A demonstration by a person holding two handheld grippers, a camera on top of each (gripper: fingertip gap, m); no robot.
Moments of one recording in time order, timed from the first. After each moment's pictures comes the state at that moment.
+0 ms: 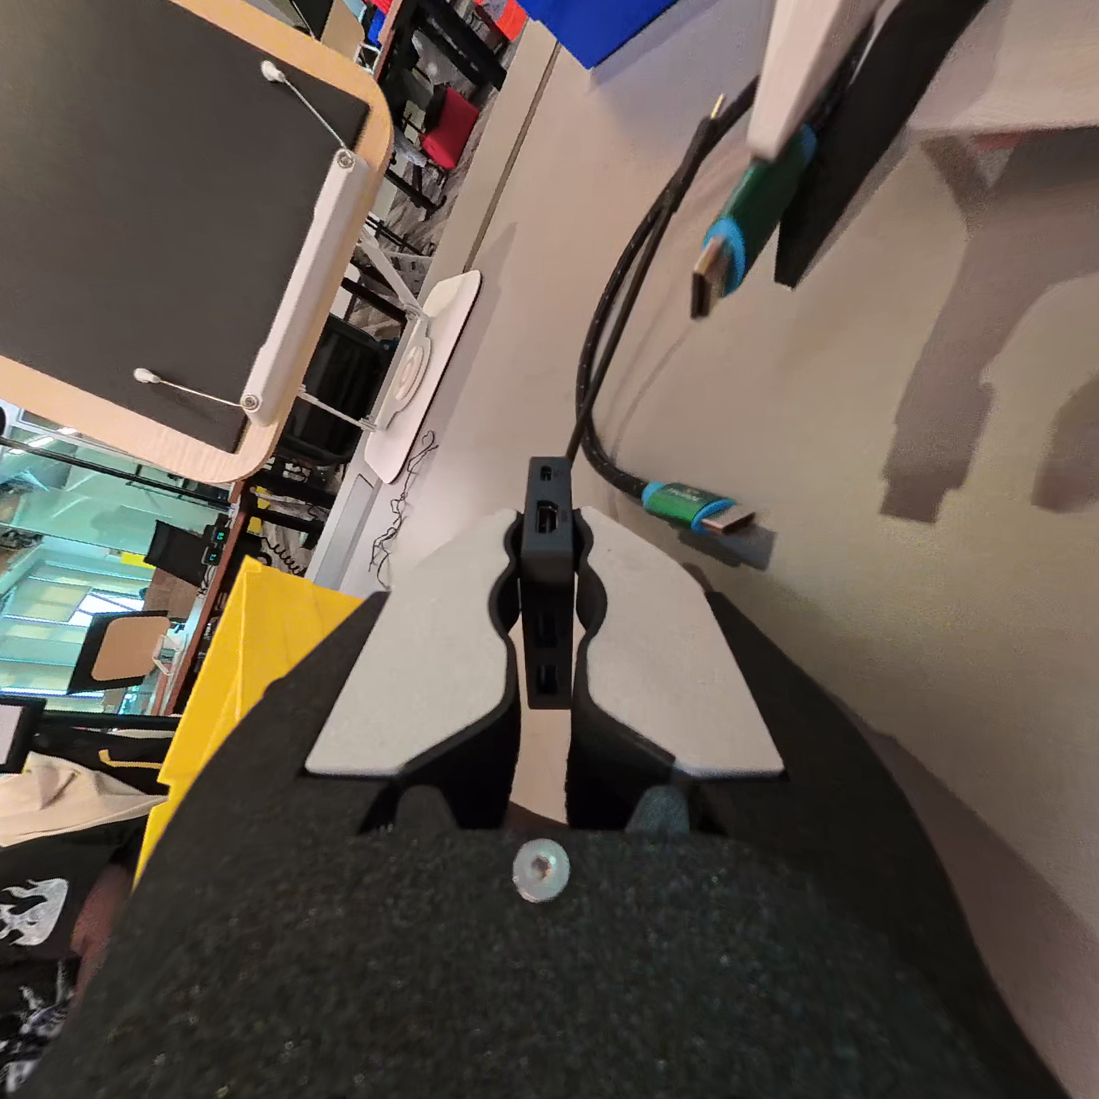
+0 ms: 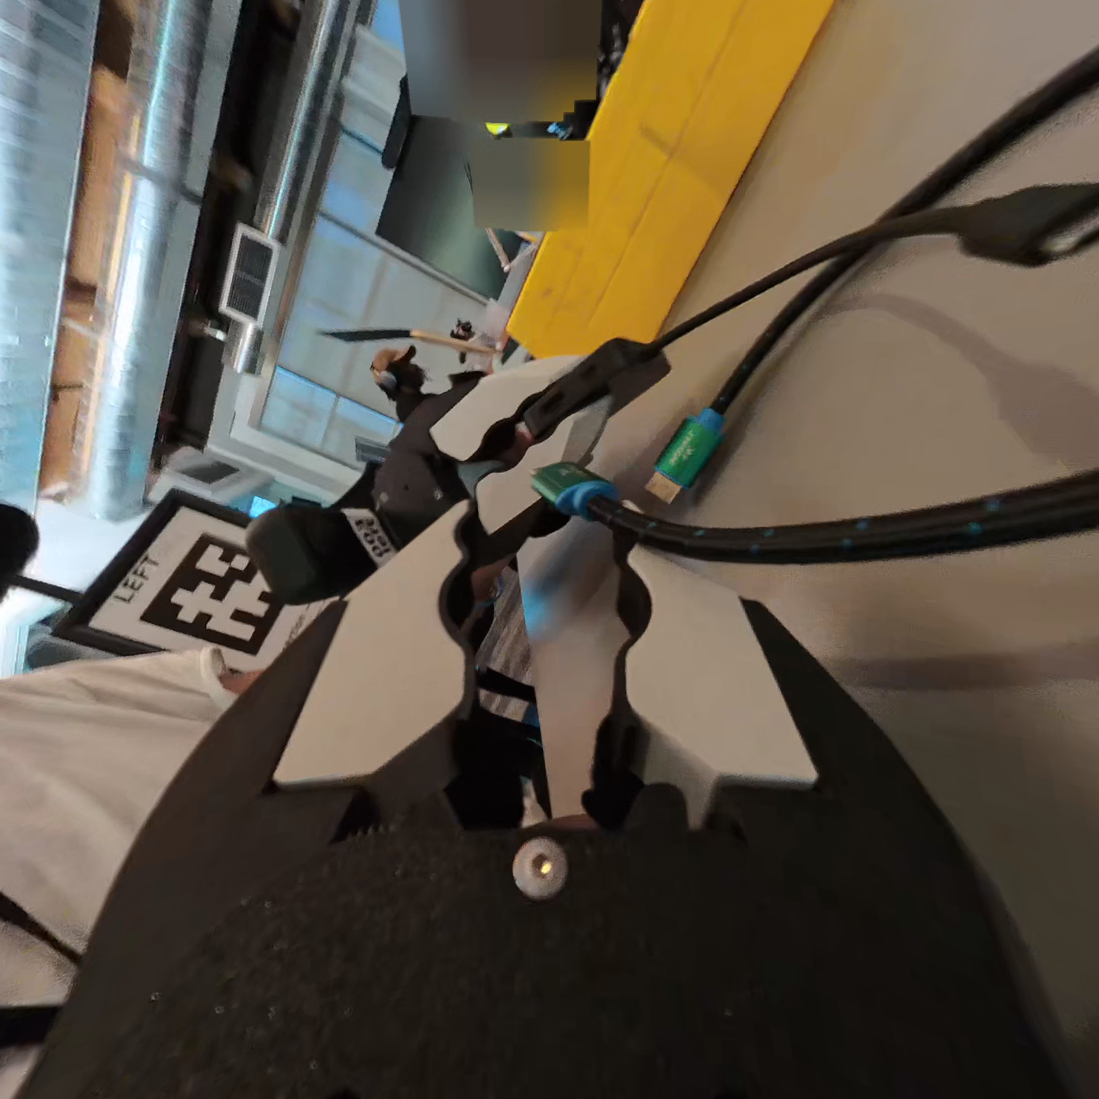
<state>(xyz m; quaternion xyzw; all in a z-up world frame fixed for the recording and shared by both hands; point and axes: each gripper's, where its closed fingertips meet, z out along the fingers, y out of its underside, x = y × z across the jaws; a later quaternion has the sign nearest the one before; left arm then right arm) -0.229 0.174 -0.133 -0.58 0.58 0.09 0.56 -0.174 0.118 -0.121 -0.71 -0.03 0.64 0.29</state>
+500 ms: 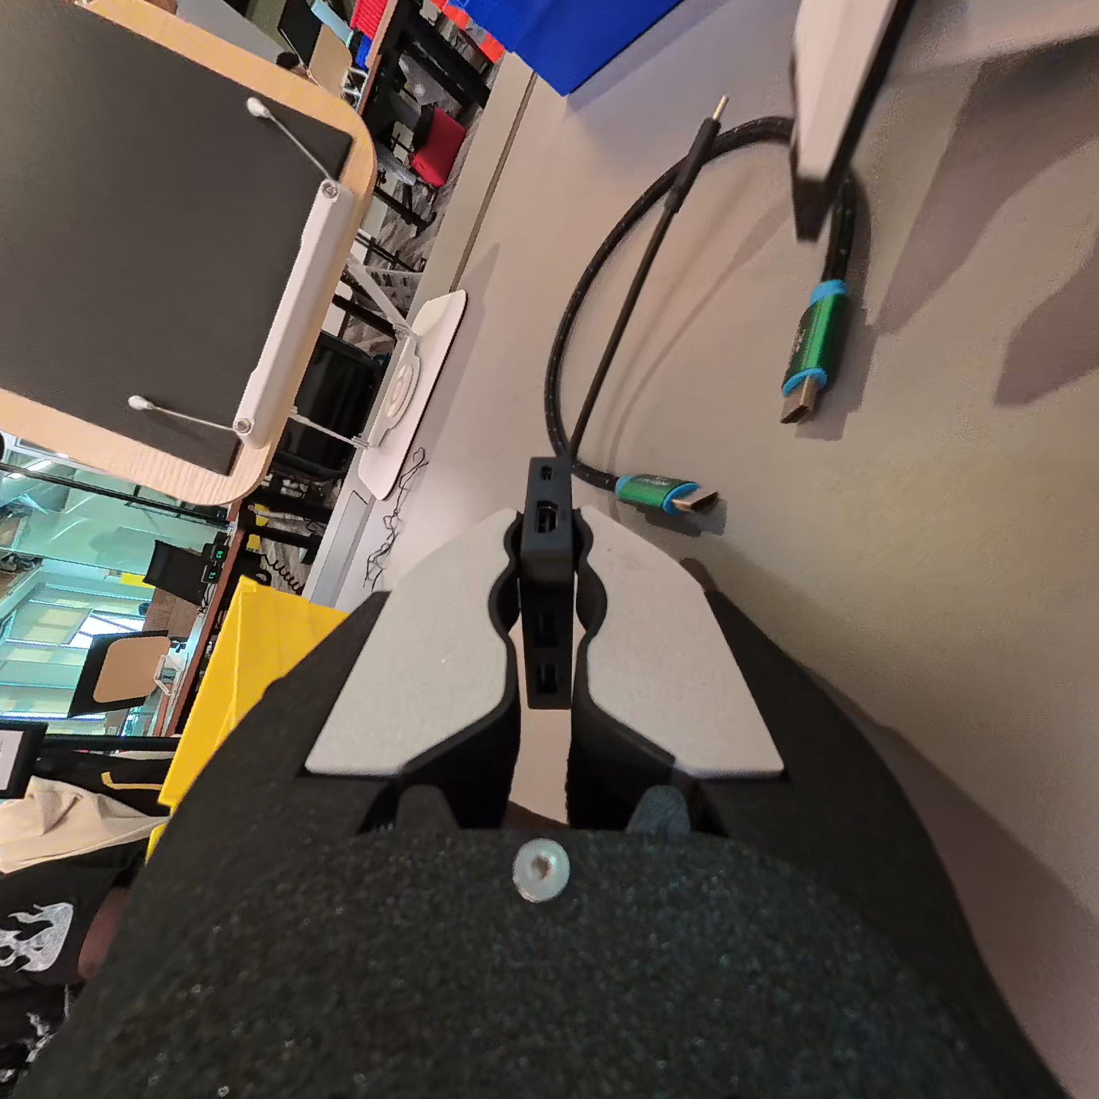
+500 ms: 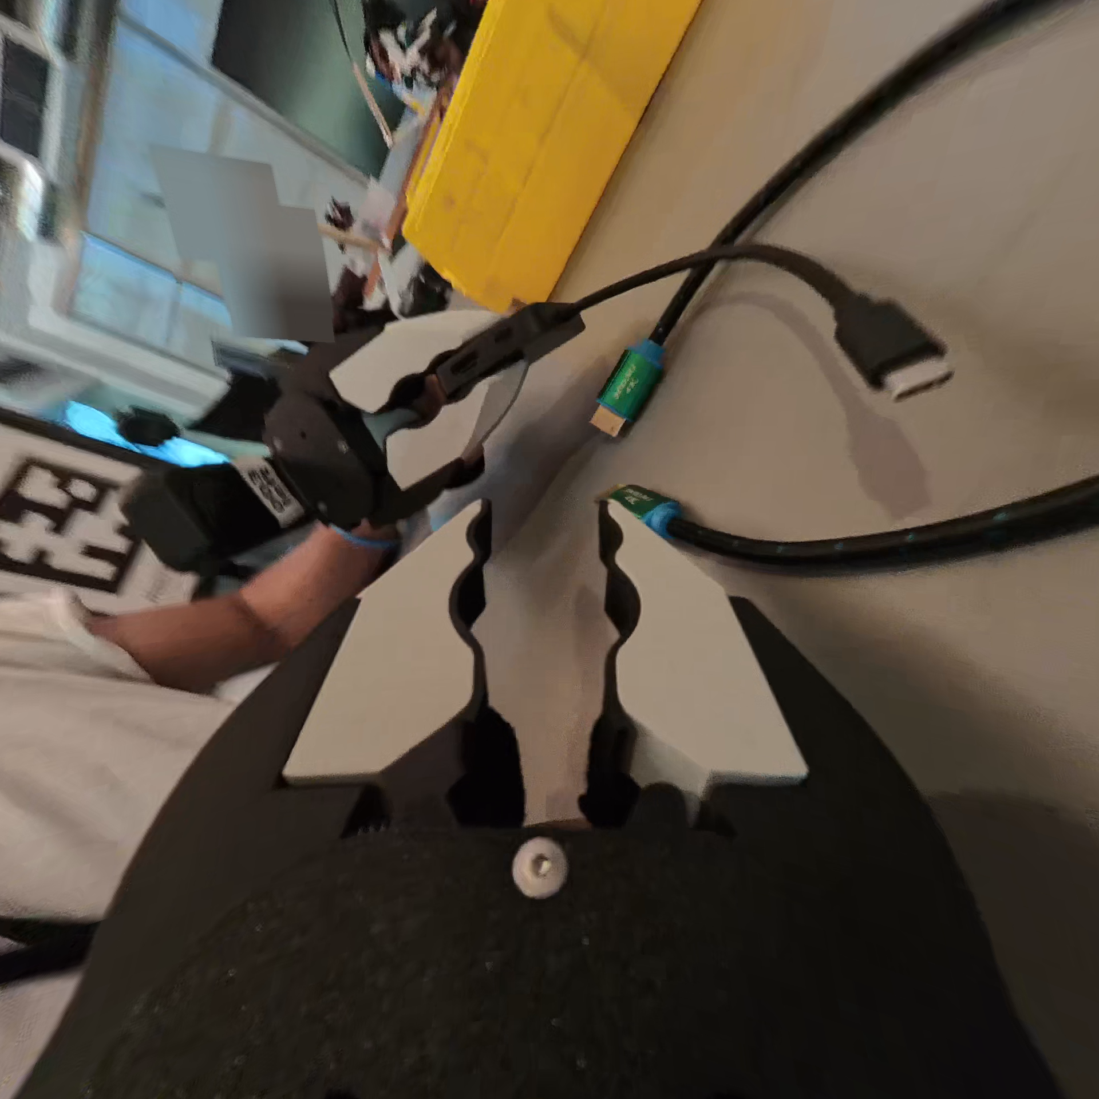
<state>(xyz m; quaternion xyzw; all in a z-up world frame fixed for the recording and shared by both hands) -0.222 0.165 -0.134 -0.57 0.59 0.09 0.56 -0.151 0.115 -0.144 -0.79 -0.10 0.55 0.27</state>
